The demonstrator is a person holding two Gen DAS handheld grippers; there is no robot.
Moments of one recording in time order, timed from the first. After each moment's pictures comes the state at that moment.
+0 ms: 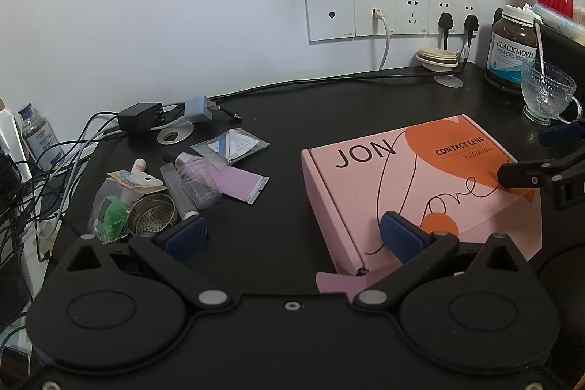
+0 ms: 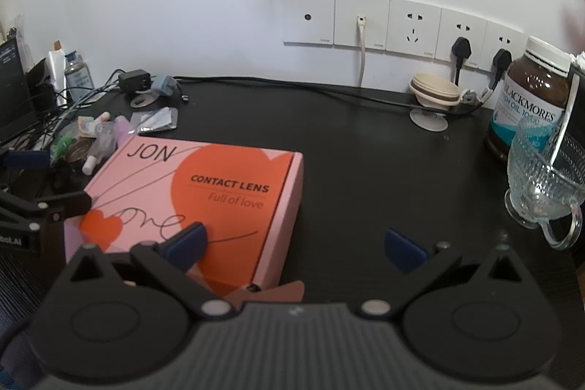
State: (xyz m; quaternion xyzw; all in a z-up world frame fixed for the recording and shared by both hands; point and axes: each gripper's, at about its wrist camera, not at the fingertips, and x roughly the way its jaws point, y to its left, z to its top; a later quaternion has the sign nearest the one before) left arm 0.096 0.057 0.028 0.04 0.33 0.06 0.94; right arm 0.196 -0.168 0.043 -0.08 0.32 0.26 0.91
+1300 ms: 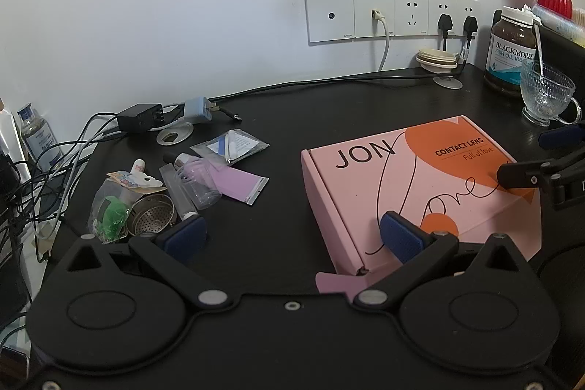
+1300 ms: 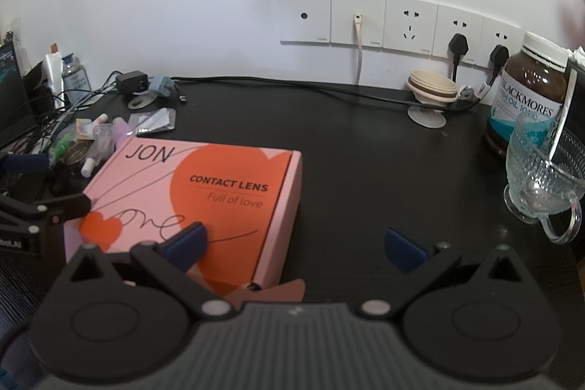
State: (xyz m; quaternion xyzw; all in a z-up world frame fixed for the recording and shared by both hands) left arm 0.095 0.058 0.027 0.04 0.33 0.06 0.94; right arm 0.194 -0.168 0.043 -0.08 0.33 0.25 0.91
